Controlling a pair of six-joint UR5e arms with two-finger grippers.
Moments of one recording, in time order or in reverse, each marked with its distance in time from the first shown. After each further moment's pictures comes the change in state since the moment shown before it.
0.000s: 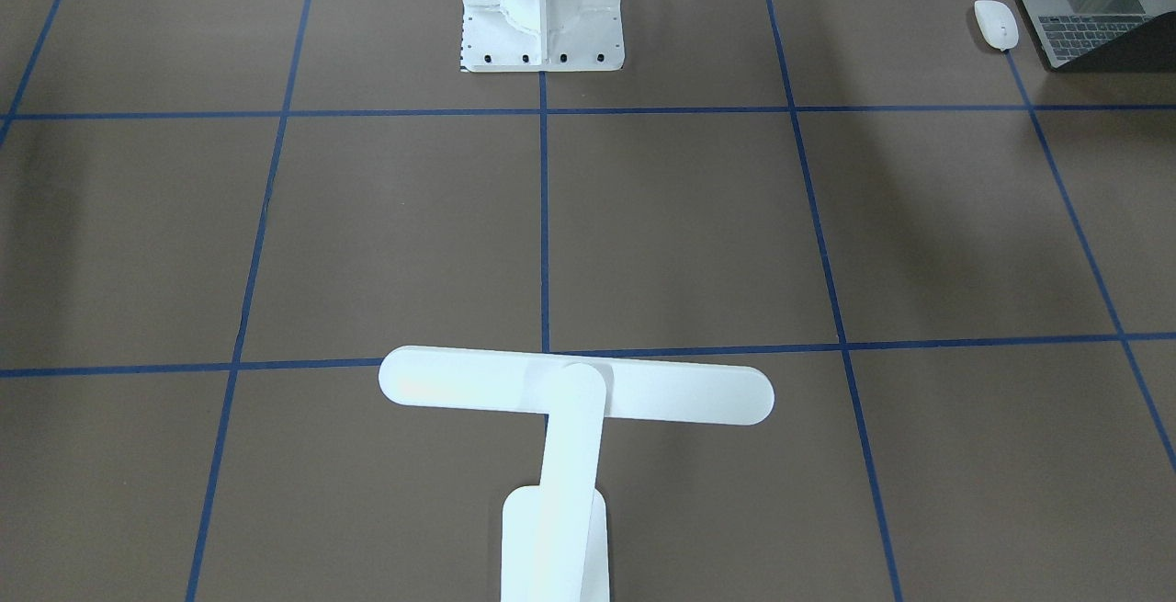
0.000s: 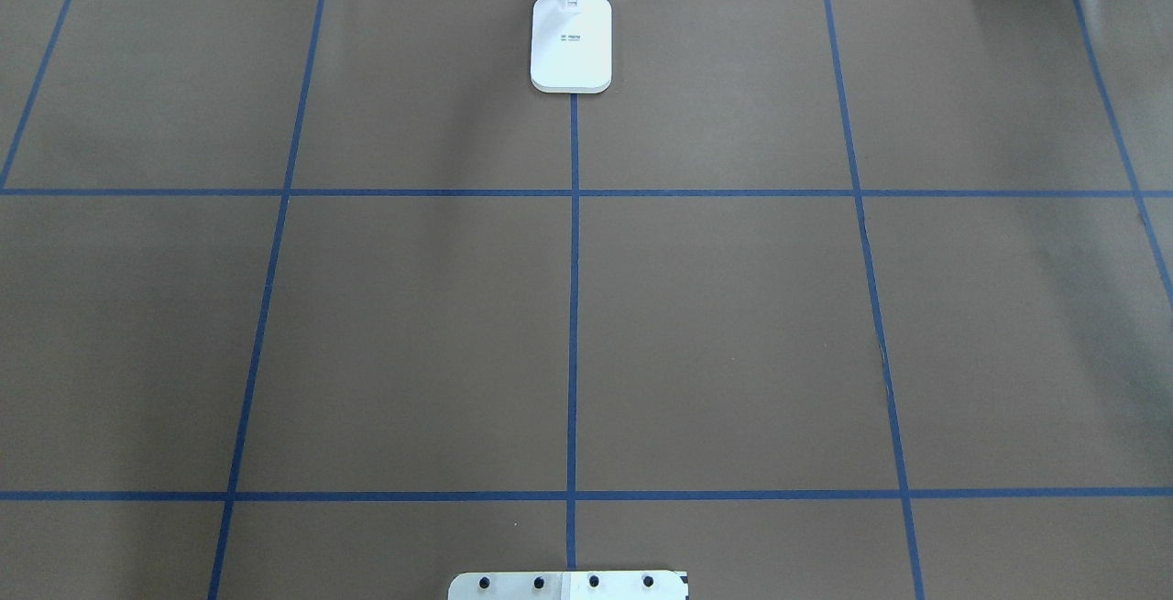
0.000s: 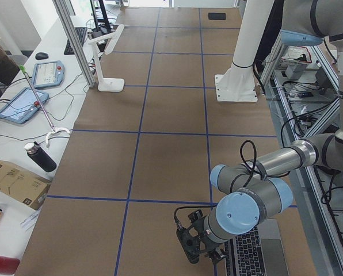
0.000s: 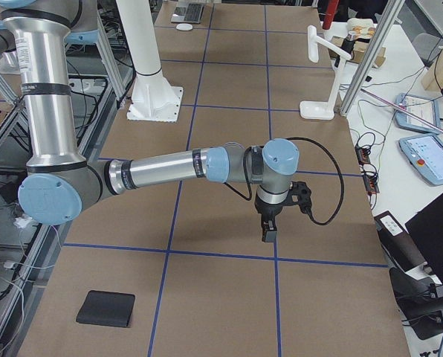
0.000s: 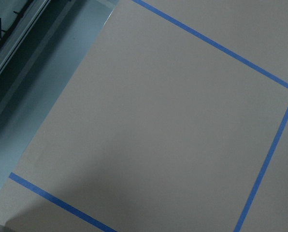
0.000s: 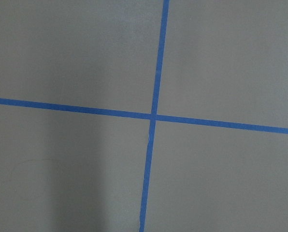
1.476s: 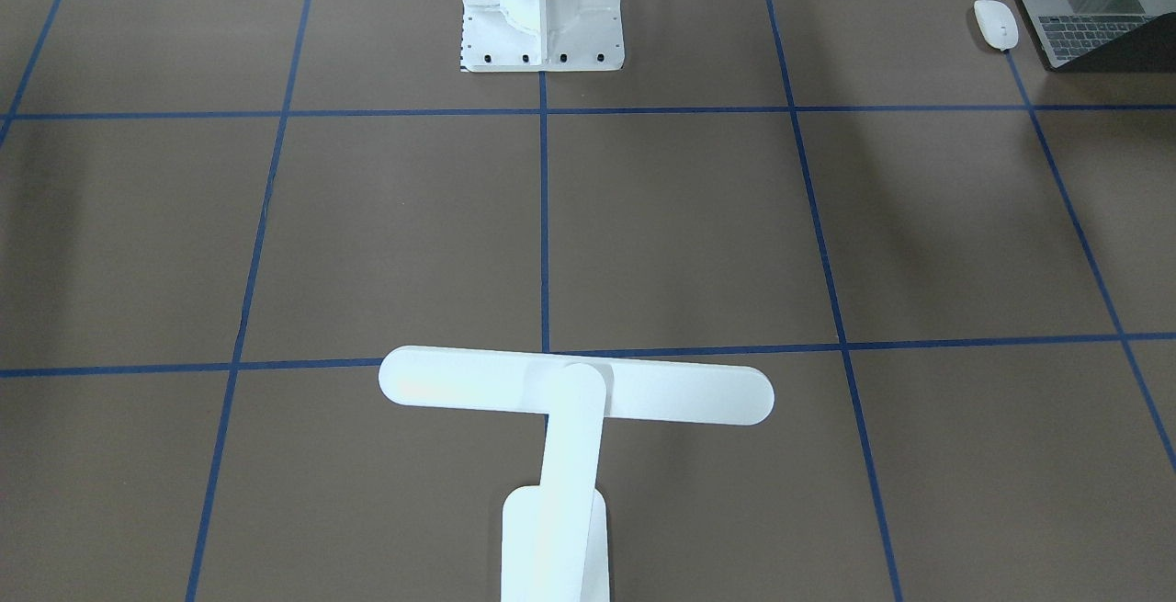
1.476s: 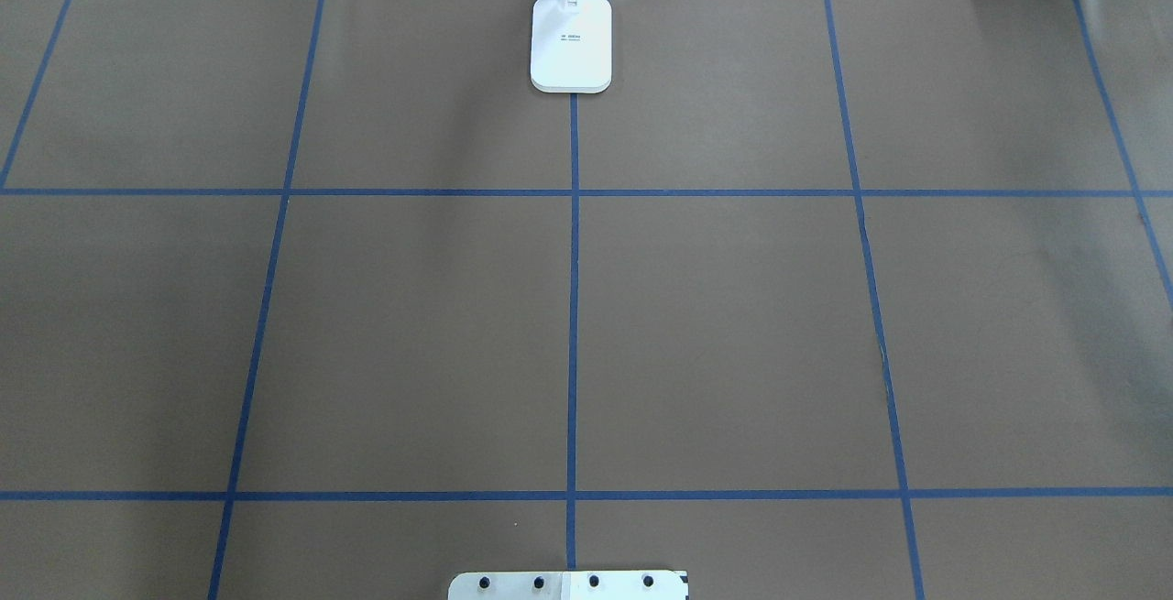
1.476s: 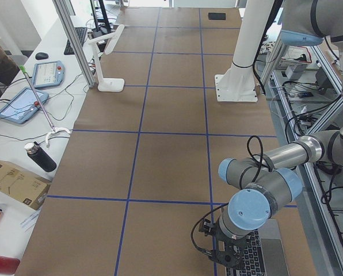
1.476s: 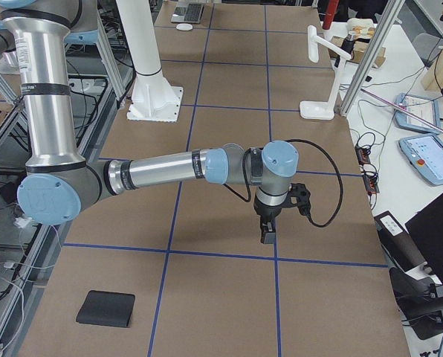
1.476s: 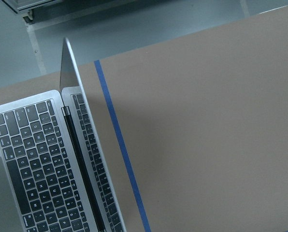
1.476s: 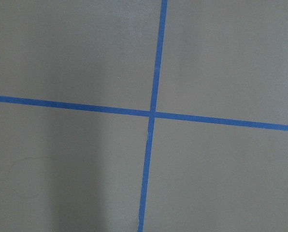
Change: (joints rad) left arm 0.002 0.080 -0.086 0.175 0.038 -0.675; right arm 0.000 -0.009 -0.005 0.000 0.000 -0.002
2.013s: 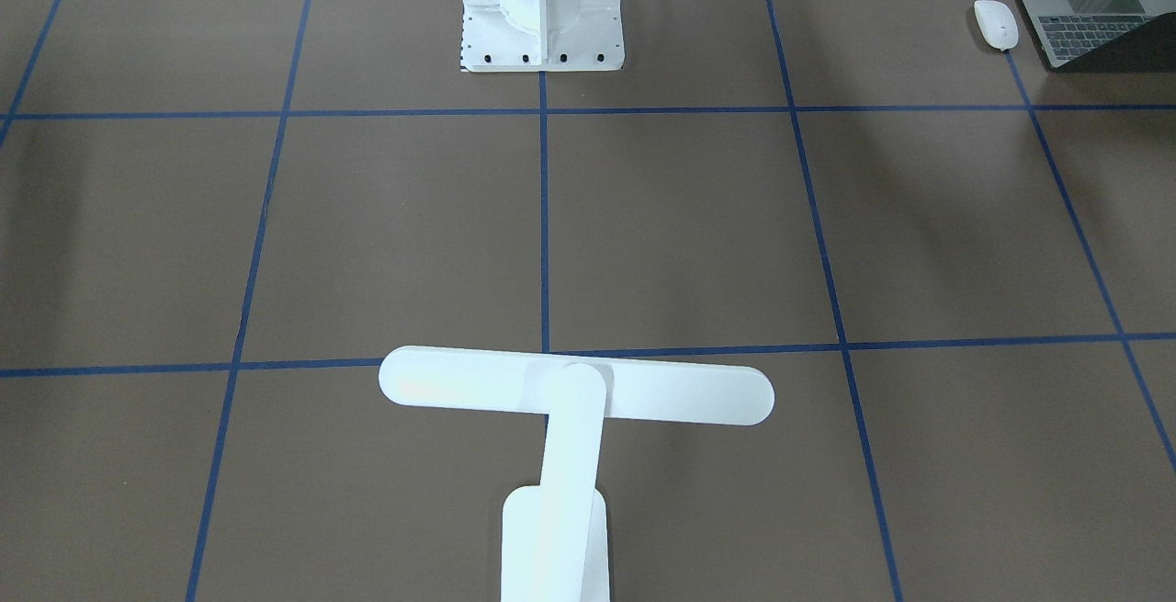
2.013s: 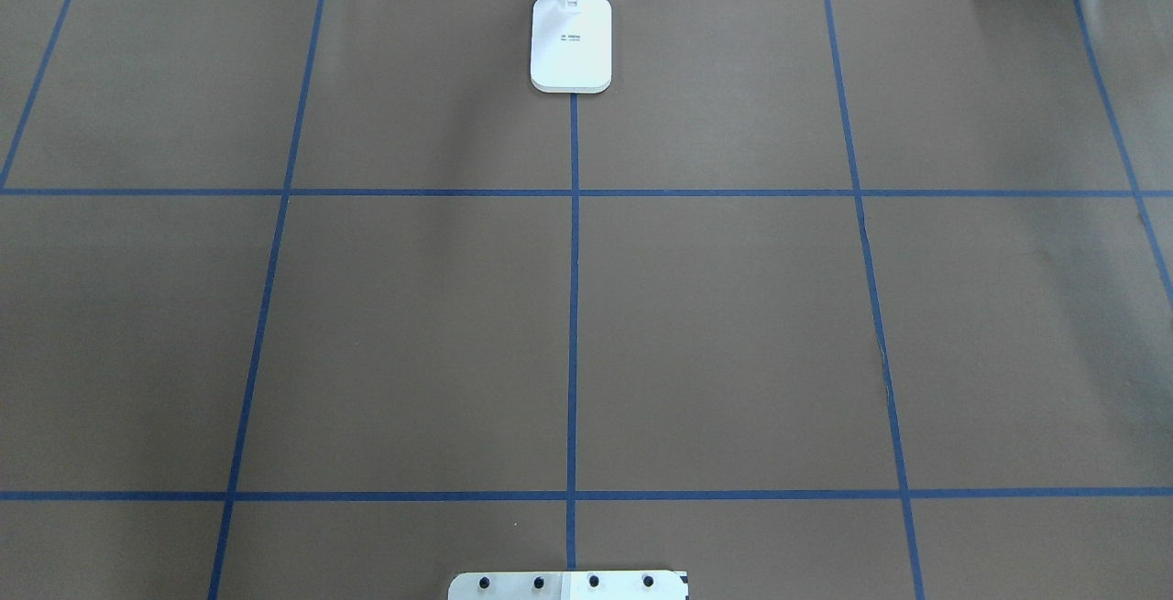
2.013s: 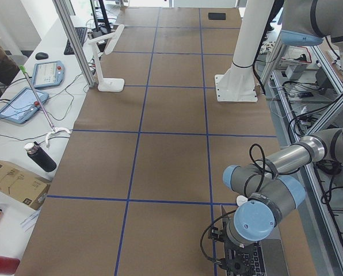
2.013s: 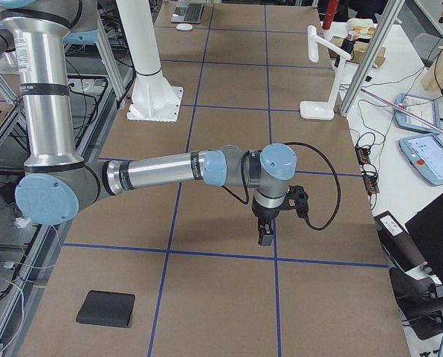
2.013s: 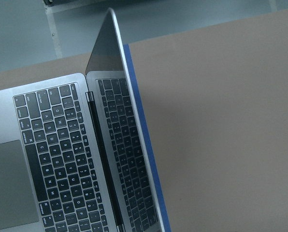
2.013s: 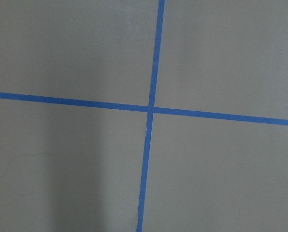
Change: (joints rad) left arm 0.012 0.024 0.052 -0.007 0.000 -0.028; right arm 0.000 -0.006 0.000 0.000 0.003 0.001
